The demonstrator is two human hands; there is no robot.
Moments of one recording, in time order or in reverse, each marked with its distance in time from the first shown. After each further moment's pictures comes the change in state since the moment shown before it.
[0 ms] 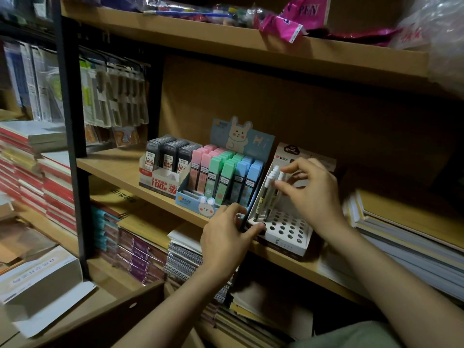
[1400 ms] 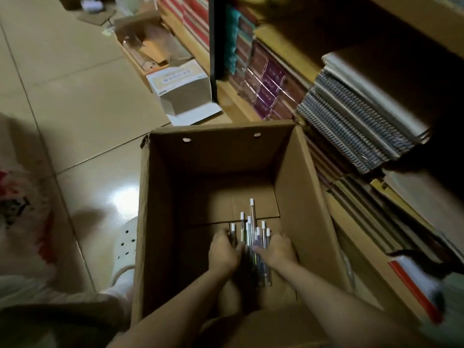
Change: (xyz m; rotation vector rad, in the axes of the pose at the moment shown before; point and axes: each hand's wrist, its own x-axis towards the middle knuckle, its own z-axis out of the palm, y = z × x) left_hand -0.317 -0.253 0.034 0.132 -0.182 -1.337; right_hand -0.396 0.061 0.268 -0.347 -1.383 0.646
